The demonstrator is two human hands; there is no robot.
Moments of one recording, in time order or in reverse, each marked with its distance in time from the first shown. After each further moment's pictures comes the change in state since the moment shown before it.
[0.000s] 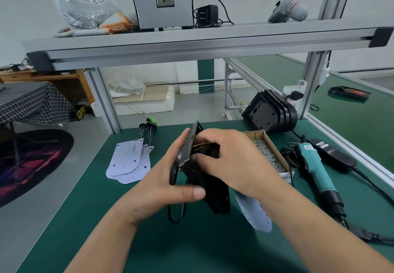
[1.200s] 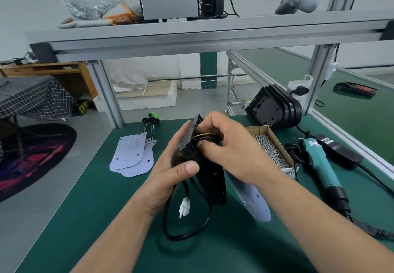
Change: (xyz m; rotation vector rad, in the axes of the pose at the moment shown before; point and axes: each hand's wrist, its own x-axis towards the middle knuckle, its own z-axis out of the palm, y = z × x) left_hand 0.012 -0.017 0.010 -0.258 0.224 -0.012; right_hand 0.011 0.007 0.010 0.276 0.031 -0.085
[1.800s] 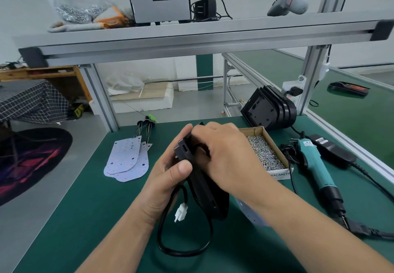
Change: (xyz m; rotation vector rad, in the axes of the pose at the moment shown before) left_hand -0.001 -0.015 0.007 -0.247 0.059 -0.062; right_hand -0.008 -0.004 0.008 -0.617 0.171 -0.252
